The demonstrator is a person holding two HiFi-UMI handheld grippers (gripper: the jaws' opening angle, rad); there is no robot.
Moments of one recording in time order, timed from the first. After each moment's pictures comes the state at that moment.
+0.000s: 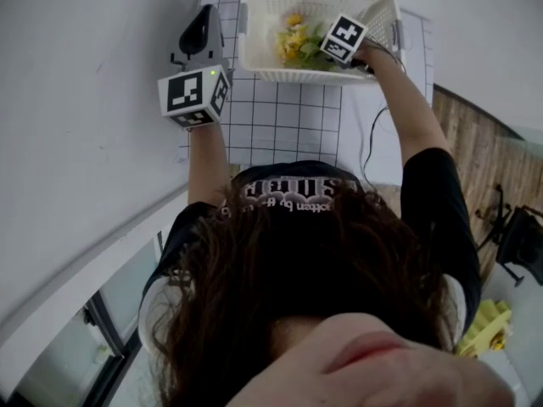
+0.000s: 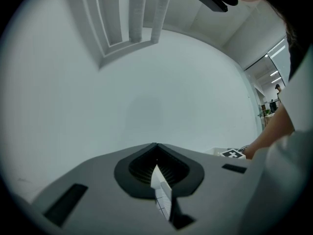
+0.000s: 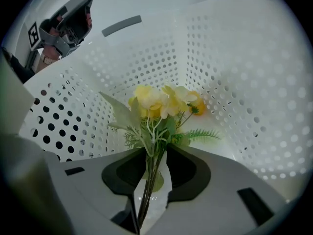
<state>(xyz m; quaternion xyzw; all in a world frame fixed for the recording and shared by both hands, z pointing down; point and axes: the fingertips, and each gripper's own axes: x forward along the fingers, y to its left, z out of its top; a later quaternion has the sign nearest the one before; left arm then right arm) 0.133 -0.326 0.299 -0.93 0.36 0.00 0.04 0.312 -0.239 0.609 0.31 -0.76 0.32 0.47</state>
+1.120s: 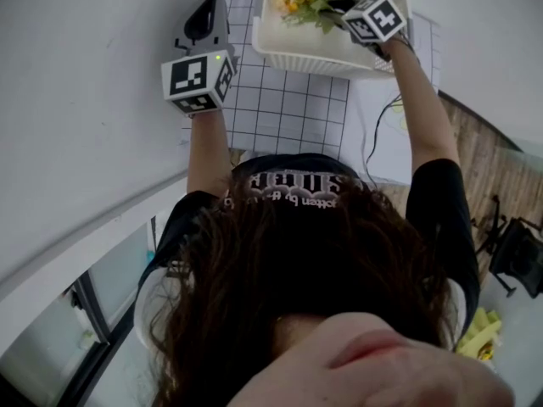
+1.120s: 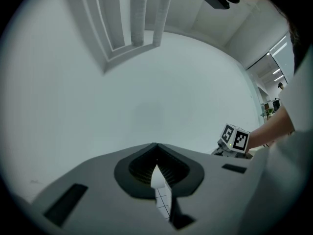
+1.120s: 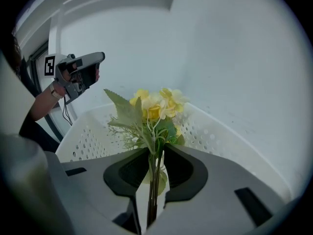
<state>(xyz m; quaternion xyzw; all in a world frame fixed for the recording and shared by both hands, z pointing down) 0.108 -0.316 0.290 -0.92 0.38 0.00 0.04 0.307 -0.293 0.474 0.43 -0.82 0.18 0.33</state>
